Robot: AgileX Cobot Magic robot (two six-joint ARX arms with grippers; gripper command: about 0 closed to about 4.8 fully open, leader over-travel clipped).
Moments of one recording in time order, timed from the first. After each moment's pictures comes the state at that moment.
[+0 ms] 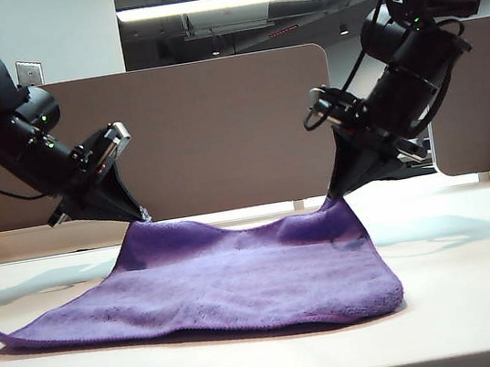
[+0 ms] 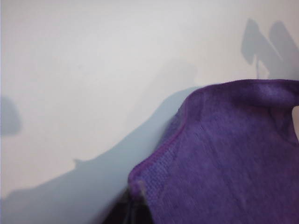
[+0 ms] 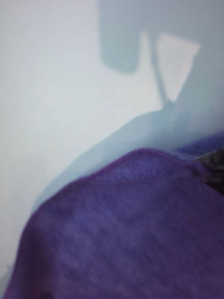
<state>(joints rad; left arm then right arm) -0.09 2.07 1.58 -0.52 0.74 0.19 0.26 1.93 1.40 -0.44 -0.52 -0.08</state>
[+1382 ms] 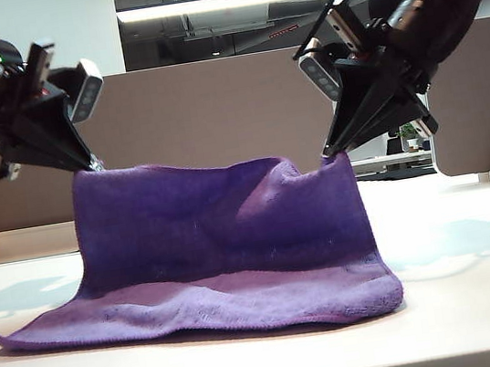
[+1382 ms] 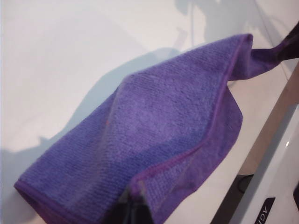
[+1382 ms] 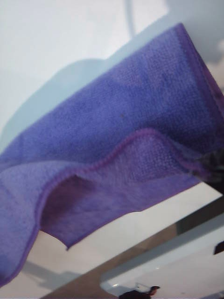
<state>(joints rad) -0.09 1.82 1.54 -1.10 0.78 0.45 0.28 1.78 1.40 -0.93 -0.78 -0.21</state>
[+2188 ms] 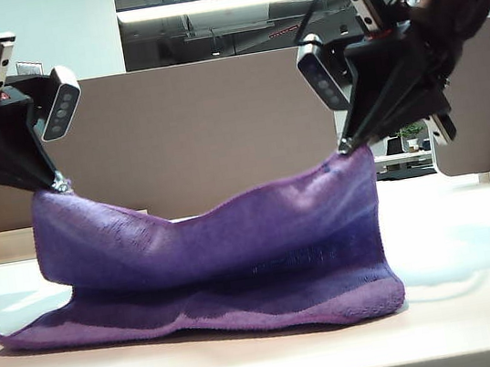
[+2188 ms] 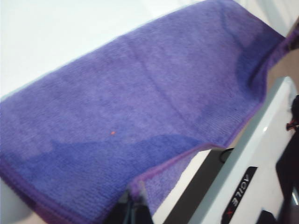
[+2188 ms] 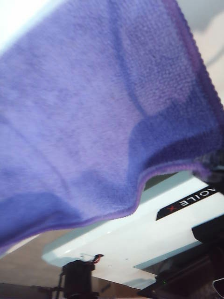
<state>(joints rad) -0.09 1.66 1.28 -1.10 0.78 0.46 0.31 1.77 1.36 -1.18 -0.83 -0.36</state>
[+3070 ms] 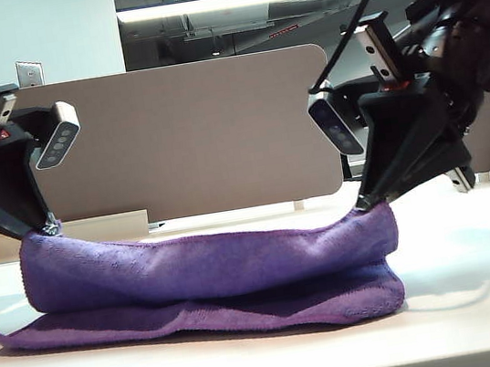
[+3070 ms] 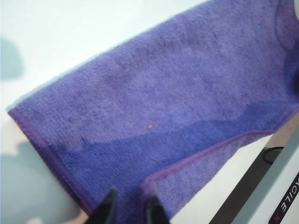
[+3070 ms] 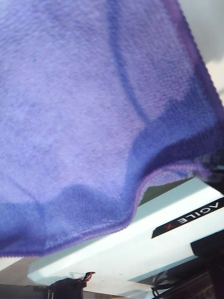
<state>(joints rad) -0.09 1.66 1.19 -0.98 0.65 0.45 0.32 1.78 1.21 -1.04 -0.83 -0.35</state>
